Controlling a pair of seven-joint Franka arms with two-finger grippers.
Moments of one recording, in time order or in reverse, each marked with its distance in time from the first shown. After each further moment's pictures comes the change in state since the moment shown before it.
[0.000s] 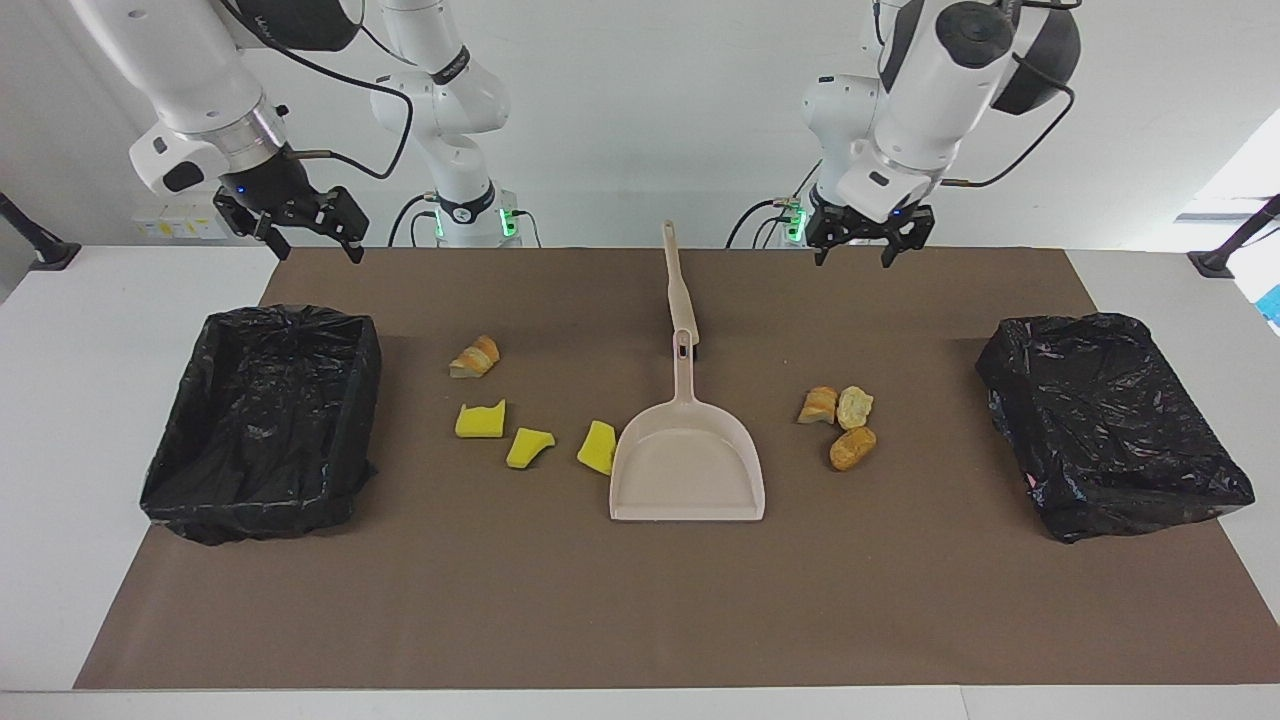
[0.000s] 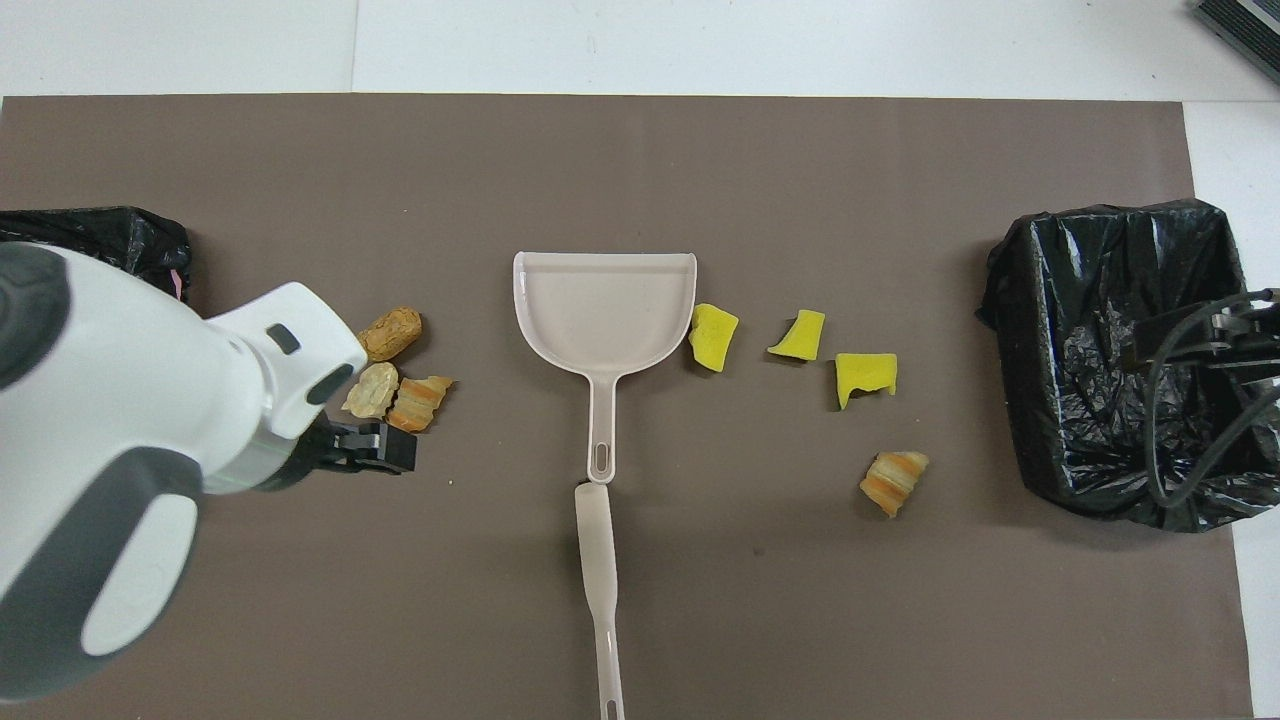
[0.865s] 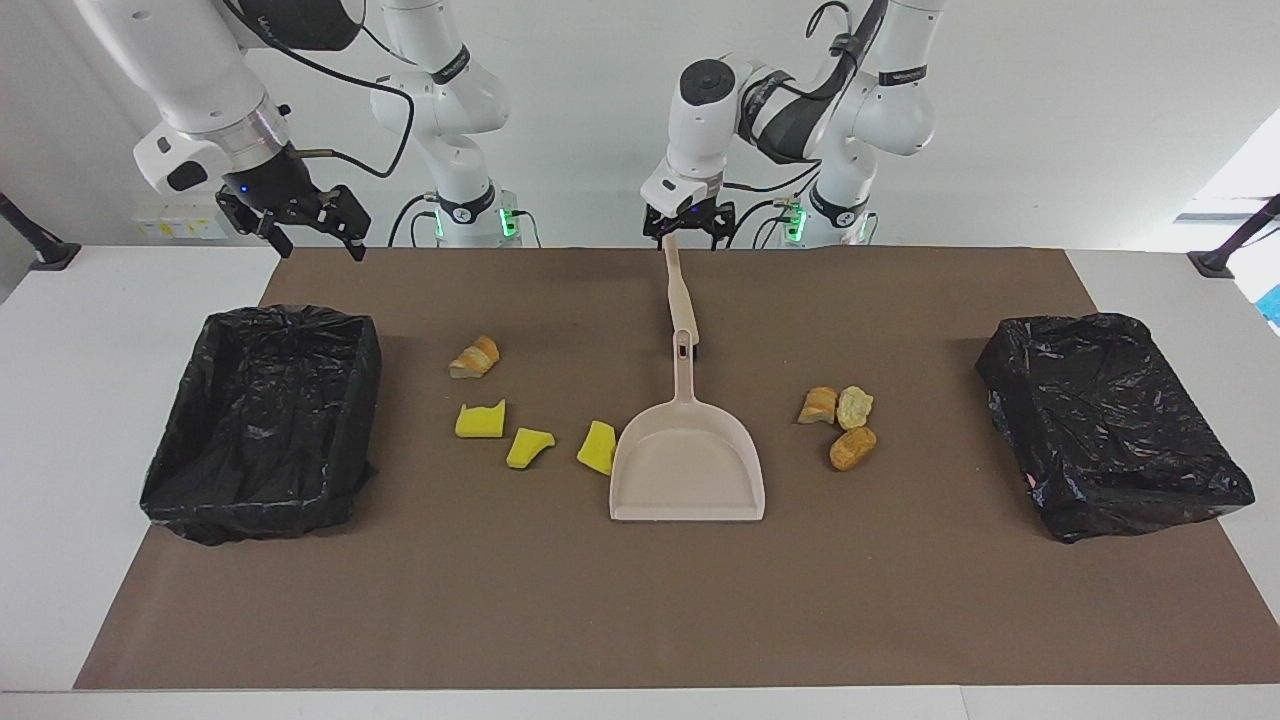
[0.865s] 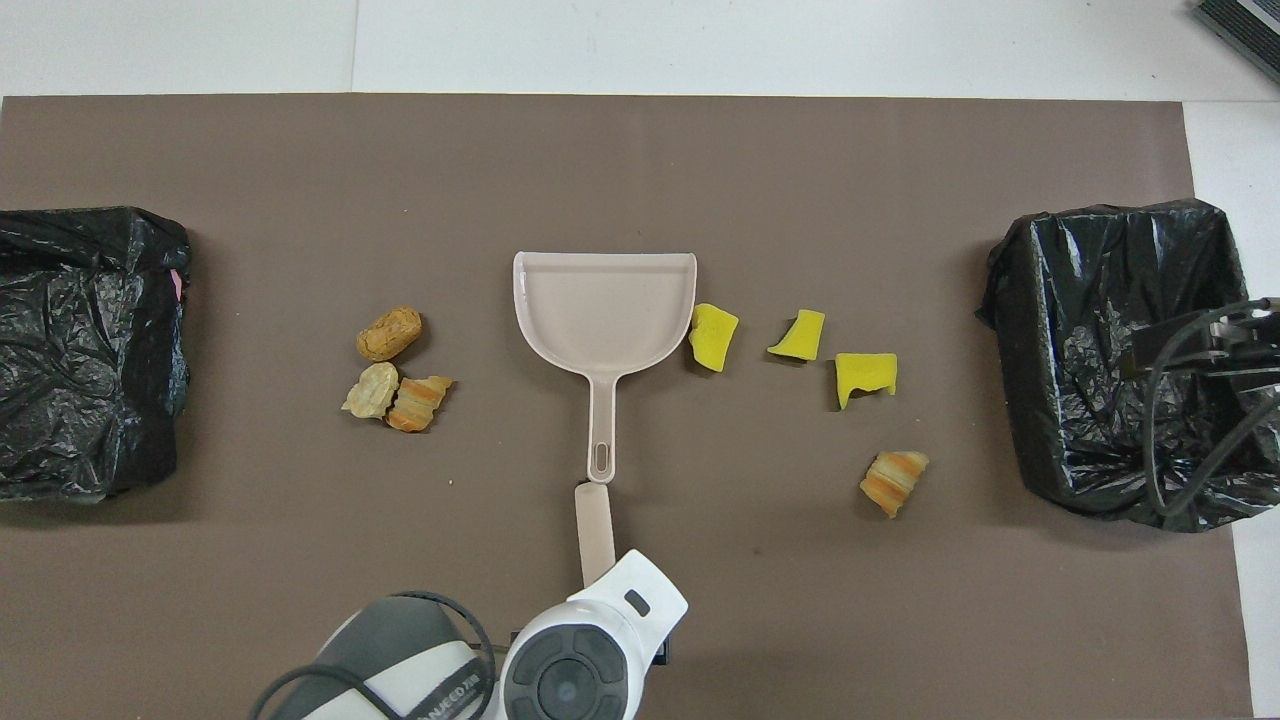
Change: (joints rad) left arm -0.529 0.013 -0.006 -0.409 -0.092 0.452 -0.462; right arm 0.000 -0.014 0.000 -0.022 0.000 0.000 0.000
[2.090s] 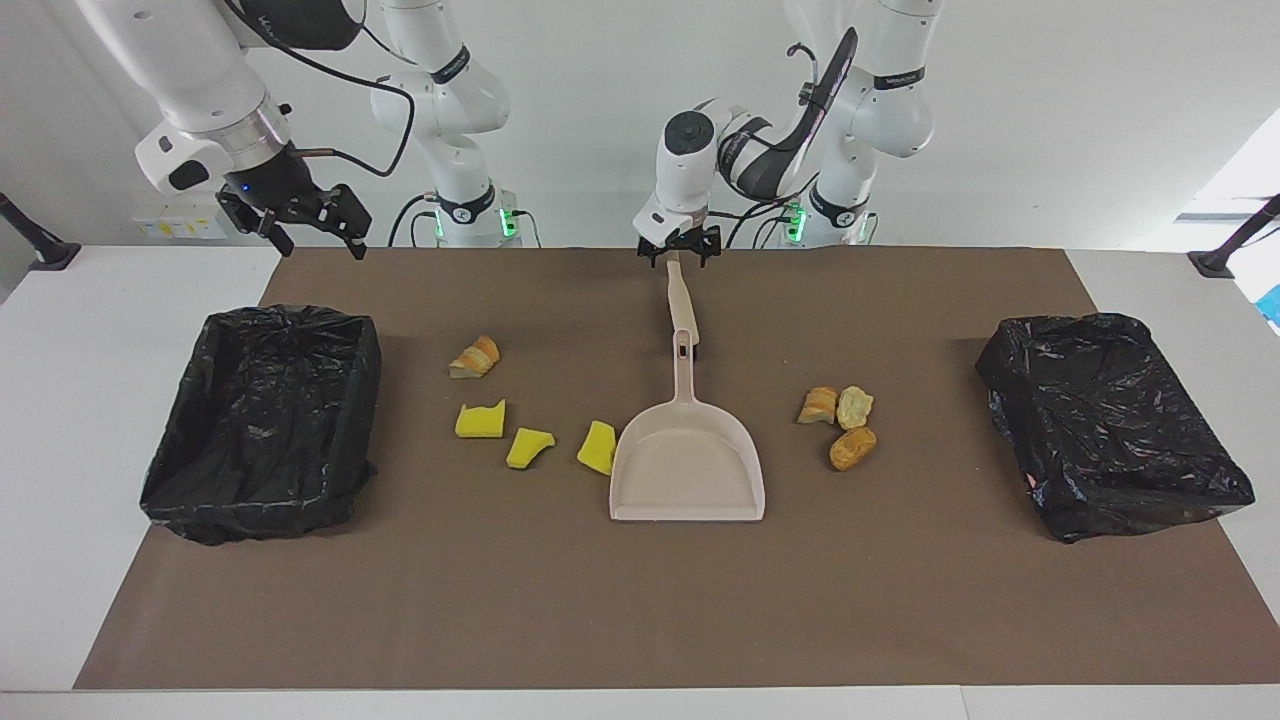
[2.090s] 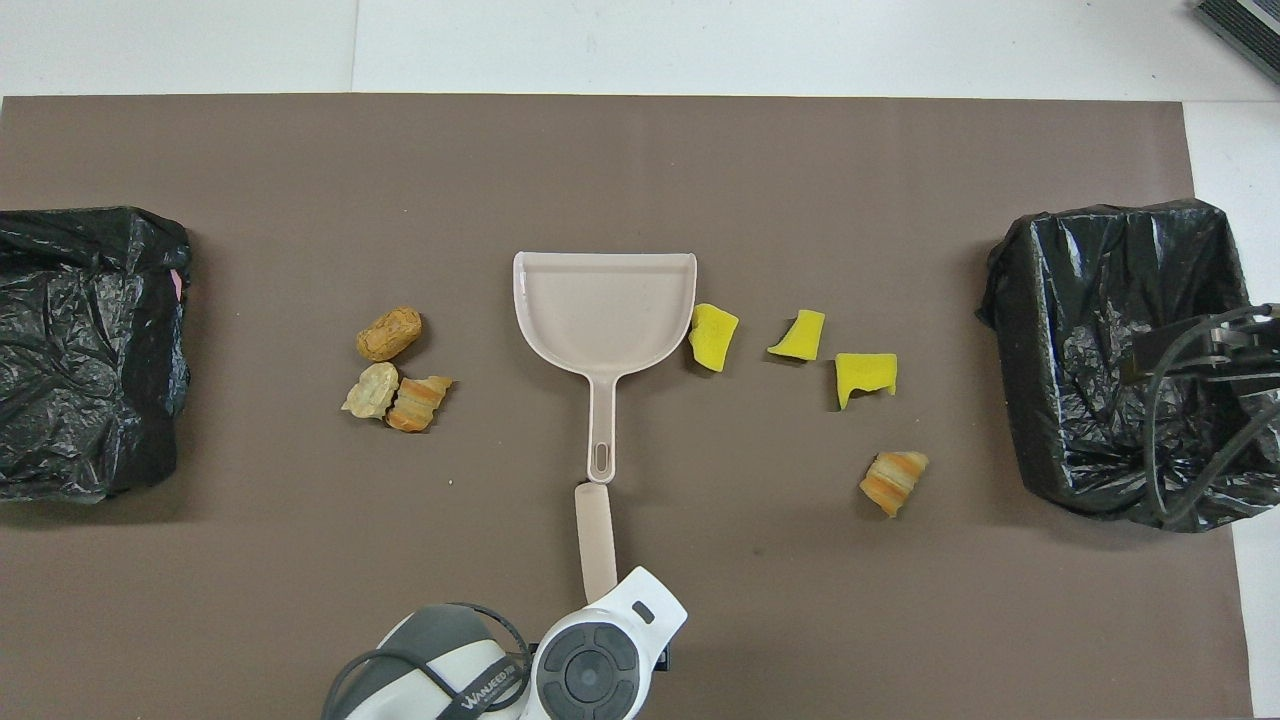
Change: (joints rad) left arm -0.046 0.085 0.018 -0.089 -0.048 0.142 0.007; right arm 0.001 -0.010 0.000 -0.012 0.000 0.000 0.000
